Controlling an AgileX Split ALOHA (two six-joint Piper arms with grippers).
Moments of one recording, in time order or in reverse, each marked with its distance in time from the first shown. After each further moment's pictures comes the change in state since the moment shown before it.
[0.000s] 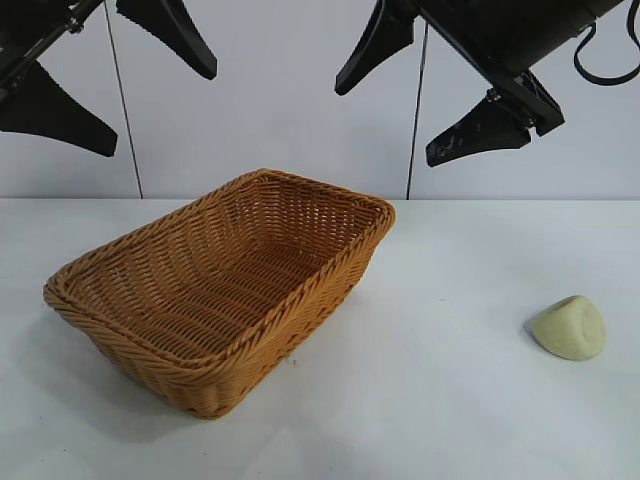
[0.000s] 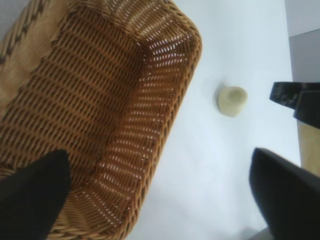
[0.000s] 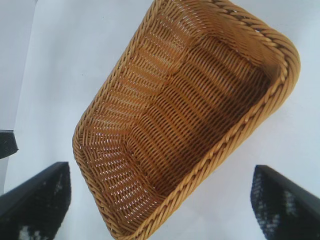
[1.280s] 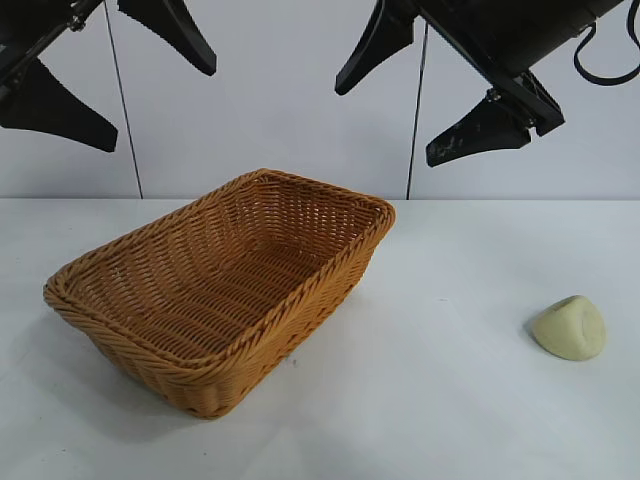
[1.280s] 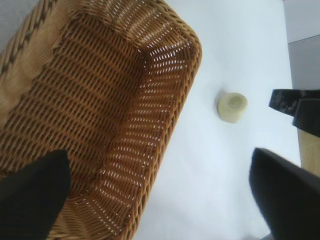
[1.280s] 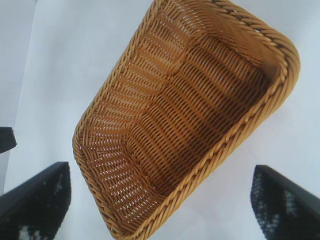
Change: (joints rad) left arm 0.000 0.000 0.000 0.000 -0.025 0.000; right arm 0.000 0.000 0.000 0.000 0.000 0.002
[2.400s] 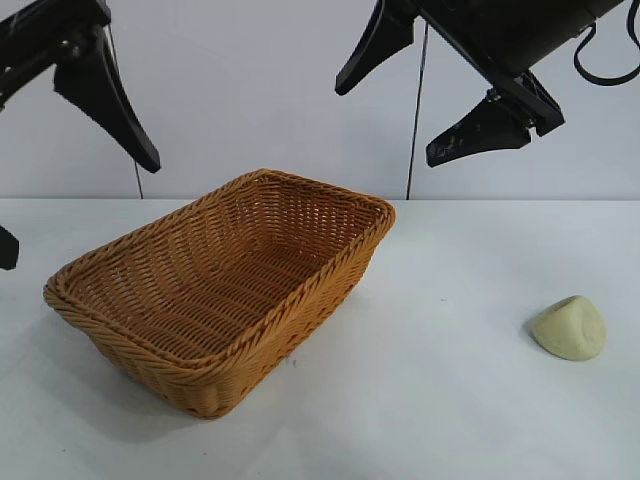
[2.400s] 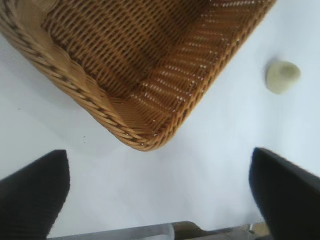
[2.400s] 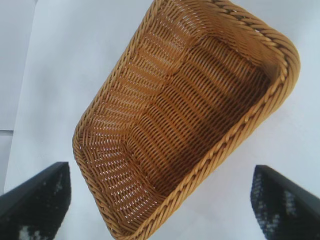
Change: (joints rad) left arm -0.177 -0.197 0.259 0.386 -0.041 -0.772; right arm 0.000 0.000 0.000 0.000 0.000 0.000
